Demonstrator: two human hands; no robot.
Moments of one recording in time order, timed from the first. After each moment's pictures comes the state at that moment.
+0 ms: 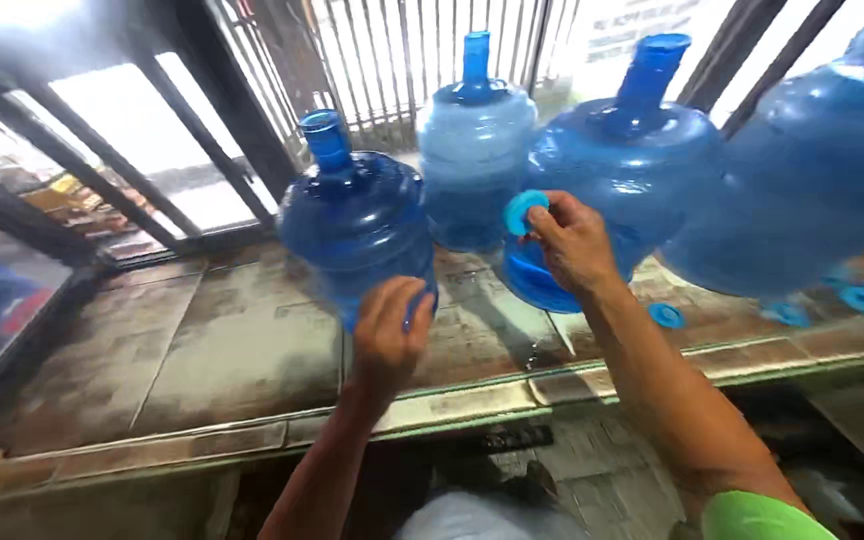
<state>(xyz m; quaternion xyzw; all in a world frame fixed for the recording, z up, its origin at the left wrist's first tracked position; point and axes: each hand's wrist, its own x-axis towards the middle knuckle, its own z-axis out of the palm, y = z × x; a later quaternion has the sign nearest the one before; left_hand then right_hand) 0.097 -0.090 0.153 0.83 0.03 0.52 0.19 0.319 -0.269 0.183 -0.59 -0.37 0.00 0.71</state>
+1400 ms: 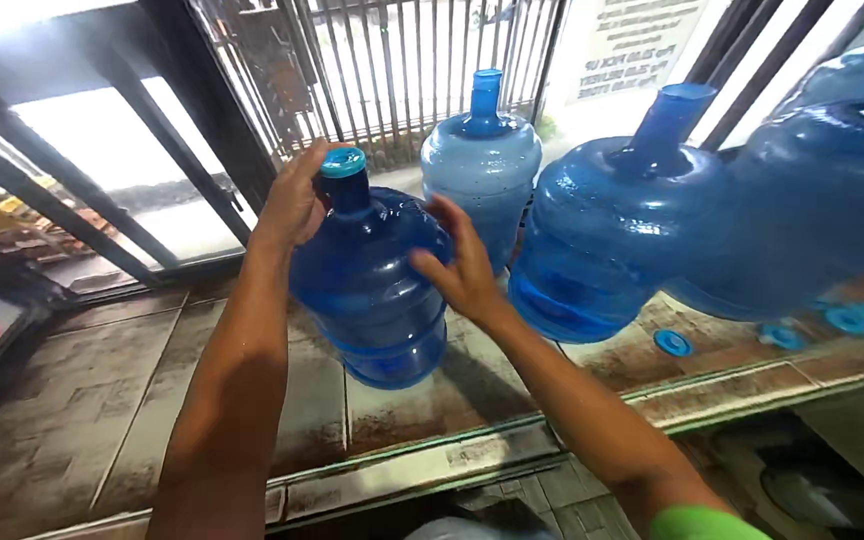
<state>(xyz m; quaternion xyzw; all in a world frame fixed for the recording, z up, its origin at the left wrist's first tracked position) 0.222 0.133 0.287 0.72 -0.09 0.26 0.64 0.282 -0.119 0.195 -0.63 -0.50 -0.12 0.59</state>
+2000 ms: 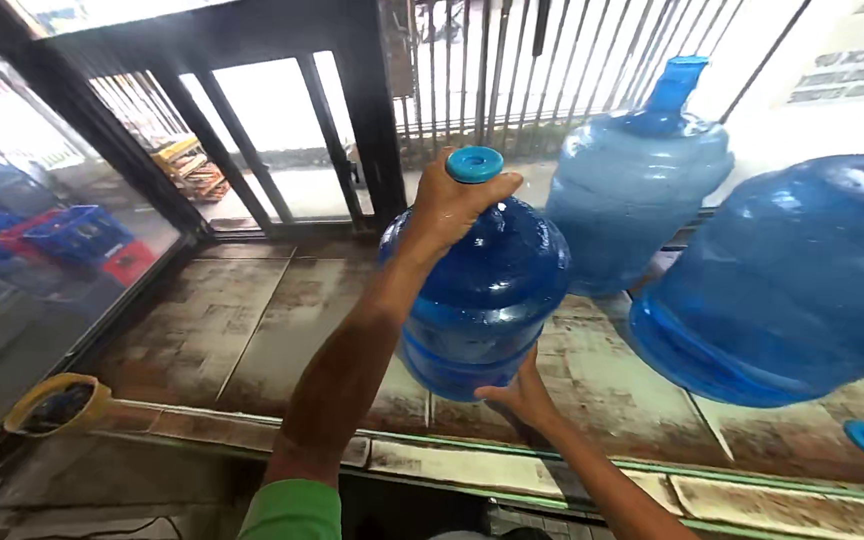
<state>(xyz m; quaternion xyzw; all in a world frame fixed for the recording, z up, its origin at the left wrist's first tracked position) 0.152 0.109 0.288 0.74 0.07 0.38 0.55 0.197 -0.094 -0.033 -0.73 -0.36 0.10 0.57</state>
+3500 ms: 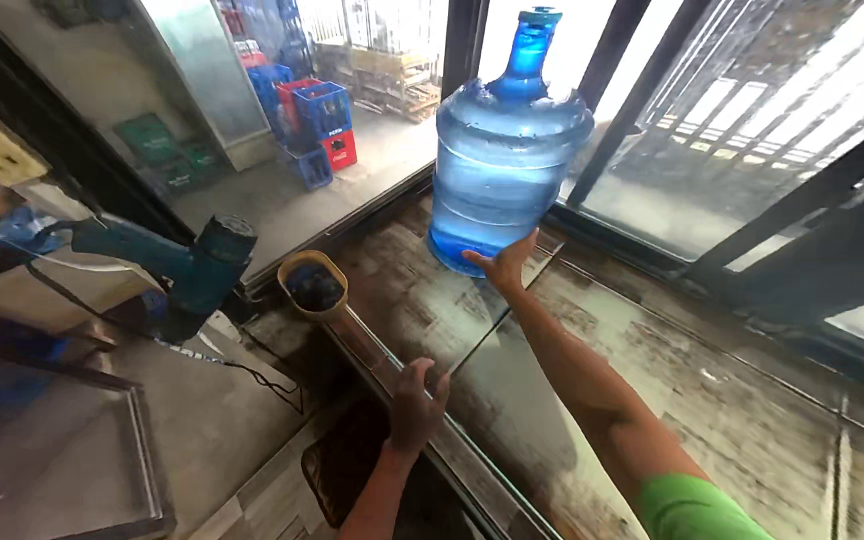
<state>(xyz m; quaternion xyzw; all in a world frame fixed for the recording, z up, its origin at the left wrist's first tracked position) -0.304 0.376 -0.110 0.70 0.53 0.46 0.15 -0.063 0.603 -0.048 -0.64 -0.54 0.04 0.55</state>
